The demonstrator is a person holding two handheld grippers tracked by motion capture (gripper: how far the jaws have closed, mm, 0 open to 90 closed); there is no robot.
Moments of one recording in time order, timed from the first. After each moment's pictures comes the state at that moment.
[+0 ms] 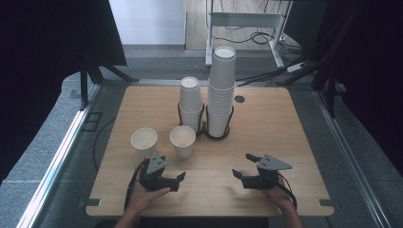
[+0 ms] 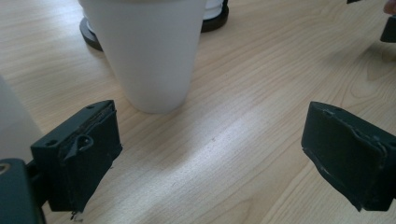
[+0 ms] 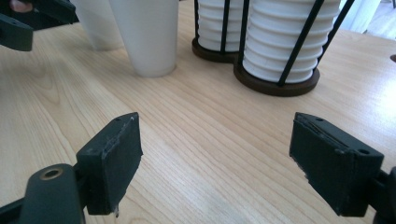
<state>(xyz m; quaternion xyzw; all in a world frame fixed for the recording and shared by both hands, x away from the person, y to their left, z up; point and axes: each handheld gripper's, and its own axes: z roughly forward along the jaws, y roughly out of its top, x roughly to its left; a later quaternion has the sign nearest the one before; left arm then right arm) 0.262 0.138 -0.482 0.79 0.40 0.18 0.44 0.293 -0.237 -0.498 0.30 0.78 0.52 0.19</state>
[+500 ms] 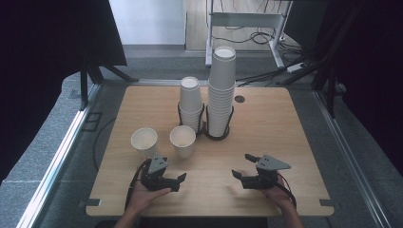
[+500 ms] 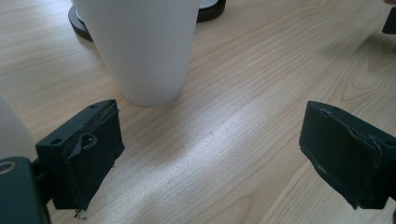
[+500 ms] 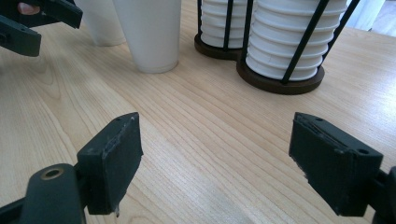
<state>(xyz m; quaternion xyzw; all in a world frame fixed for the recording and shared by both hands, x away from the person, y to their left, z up) 0.266 0.137 -0.487 0.79 0.40 0.16 0.43 0.294 -0.237 -0.499 0.29 0.78 0.52 0.18</state>
